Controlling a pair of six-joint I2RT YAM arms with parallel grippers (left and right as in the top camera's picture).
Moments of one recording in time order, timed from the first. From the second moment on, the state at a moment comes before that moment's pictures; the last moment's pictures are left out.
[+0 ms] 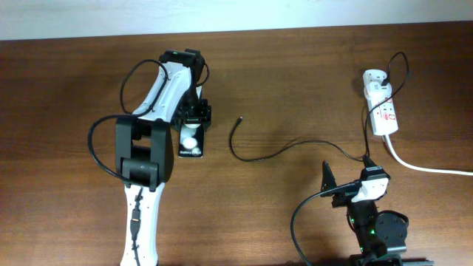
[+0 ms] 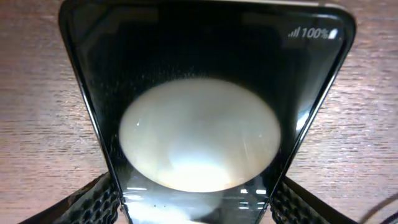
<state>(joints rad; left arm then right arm) -0.24 2.49 2.14 -1.43 0.03 -0.21 0.04 0.03 0.01 -0.07 -0.08 0.03</state>
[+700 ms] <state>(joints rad) -0.24 2.50 2.33 -1.51 0.46 -0.01 0.04 0.03 0.01 -0.07 -0.08 0.03</state>
